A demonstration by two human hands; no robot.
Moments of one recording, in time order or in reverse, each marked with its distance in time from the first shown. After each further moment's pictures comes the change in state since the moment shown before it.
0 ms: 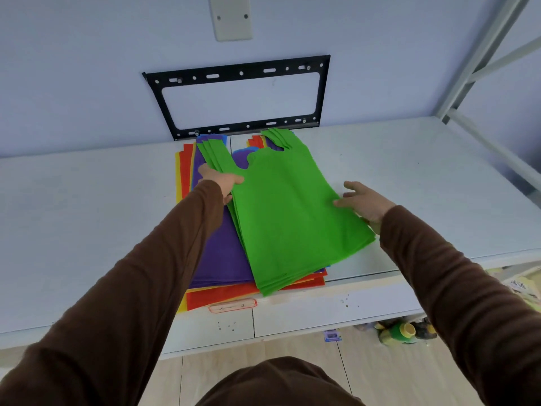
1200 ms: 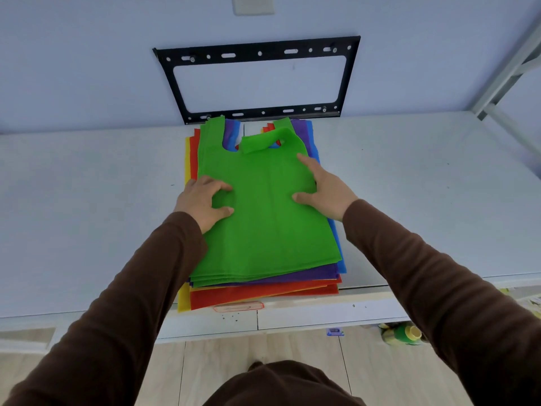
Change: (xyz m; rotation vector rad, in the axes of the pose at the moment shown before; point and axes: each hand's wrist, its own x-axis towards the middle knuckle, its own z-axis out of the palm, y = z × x) left_hand -0.007 -0.065 -0.062 0.891 -0.034 0.560; right_hand 0.024 -0.040 0.081 -0.479 -0.134 -0.413
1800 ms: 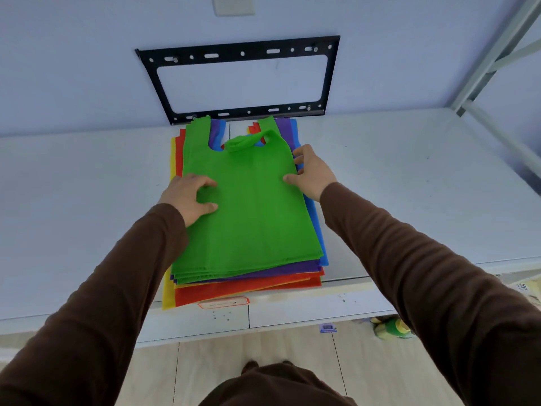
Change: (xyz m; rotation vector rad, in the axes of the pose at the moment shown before) left_hand 0.005 0.005 -0.008 0.002 -0.062 -0.003; right_hand 0.023 0.004 -0.009 -0.010 0.199 0.039
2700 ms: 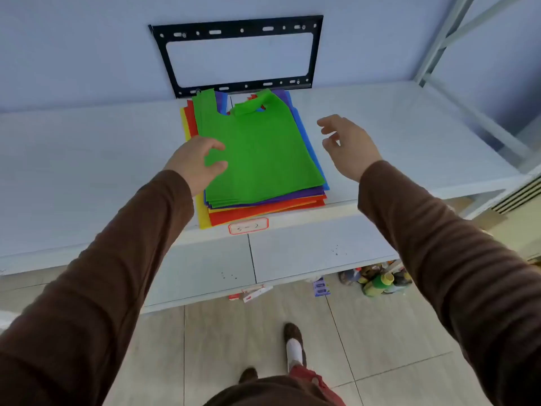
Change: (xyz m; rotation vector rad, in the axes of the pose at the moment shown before) left_hand -0.118 0.005 -0.032 -0.139 0.151 0.238; right_hand -0.170 -0.041 -0.028 -0.242 0.303 -0.155
